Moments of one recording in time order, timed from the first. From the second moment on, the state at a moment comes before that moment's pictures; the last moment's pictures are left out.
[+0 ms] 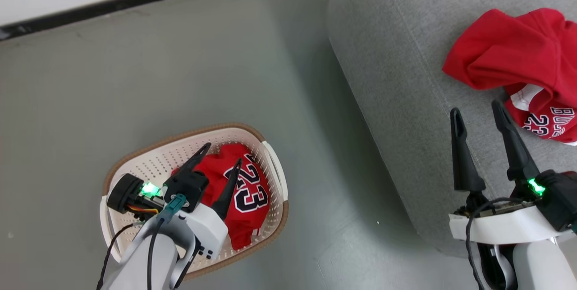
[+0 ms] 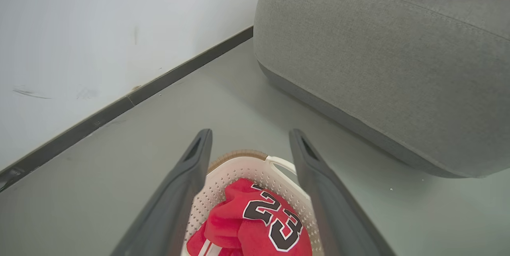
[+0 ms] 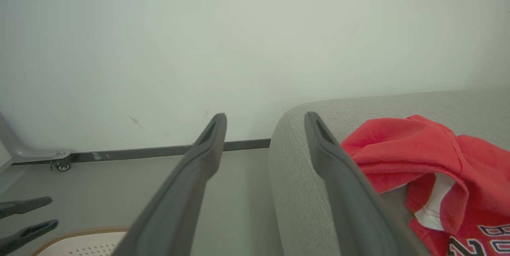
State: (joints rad) left arm -0.41 0.19 -0.42 0.54 -0.08 -0.05 -0.20; right arm -0.11 -0.04 -0.03 0.02 0.11 0.13 -0.22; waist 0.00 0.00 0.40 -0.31
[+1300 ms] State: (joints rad) left arm -0.61 0.19 -0.51 0.81 0.01 -0.08 -0.19; right arm -0.32 -0.04 -0.02 0.03 0.17 0.13 -0.25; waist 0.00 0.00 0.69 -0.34
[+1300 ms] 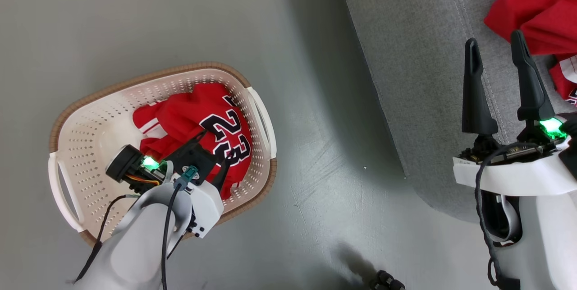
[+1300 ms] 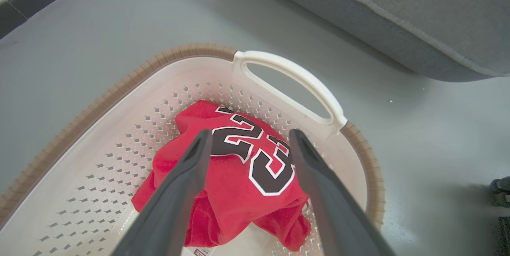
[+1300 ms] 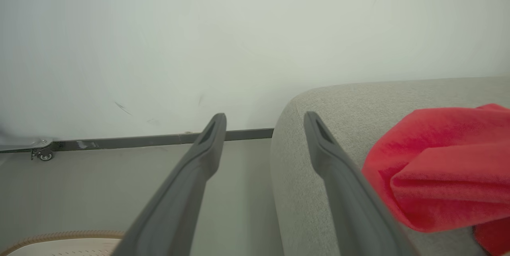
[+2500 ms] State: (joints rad) left arm -0.75 0.17 -0.49 1.04 0.03 -0.03 -0.12; right arm -0.39 -0.04 -0.02 -0.01 0.18 0.13 -0.25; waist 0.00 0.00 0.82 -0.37
